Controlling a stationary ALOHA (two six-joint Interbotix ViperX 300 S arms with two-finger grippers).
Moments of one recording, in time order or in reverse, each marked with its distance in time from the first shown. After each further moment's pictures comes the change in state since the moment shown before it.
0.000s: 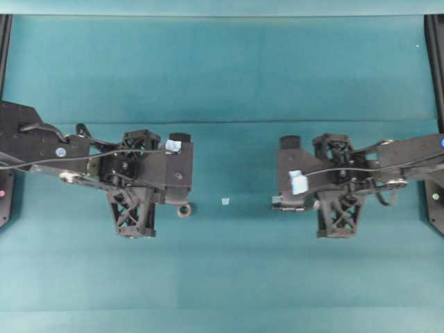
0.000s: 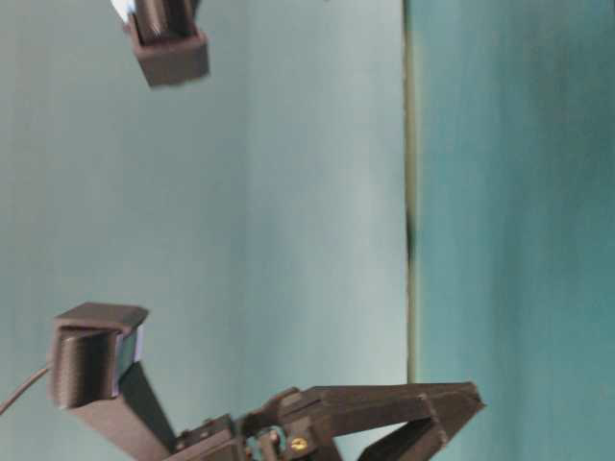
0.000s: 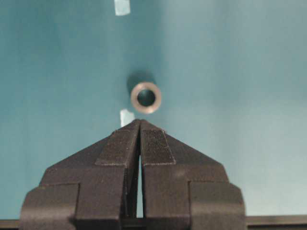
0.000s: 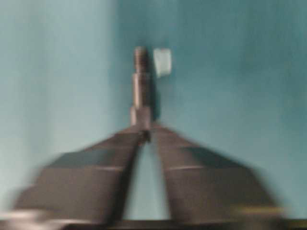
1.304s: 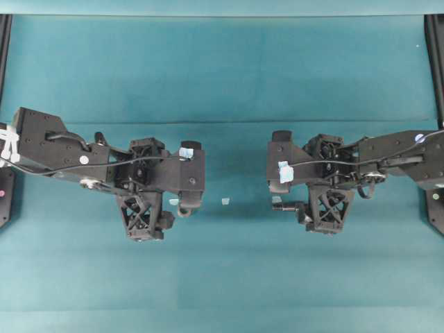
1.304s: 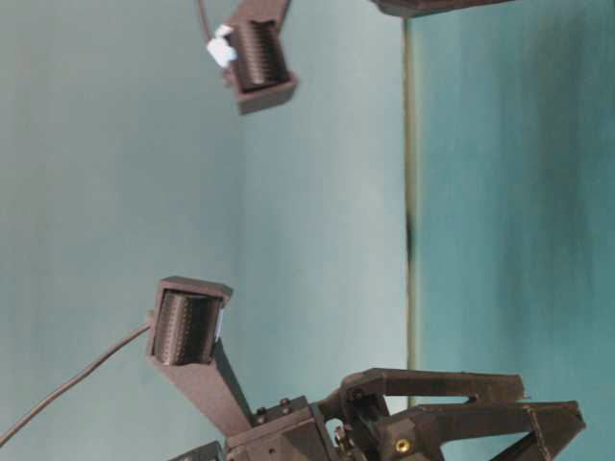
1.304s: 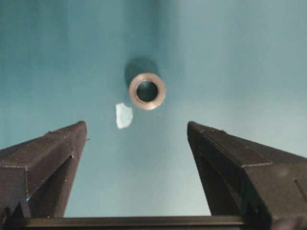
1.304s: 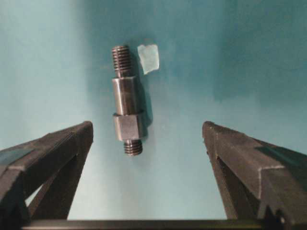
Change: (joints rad) left arm 0.000 0.098 -0.008 0.000 -0.008 -0.057; right arm -0.060 0.106 0.037 0.089 -0.072 -0.028
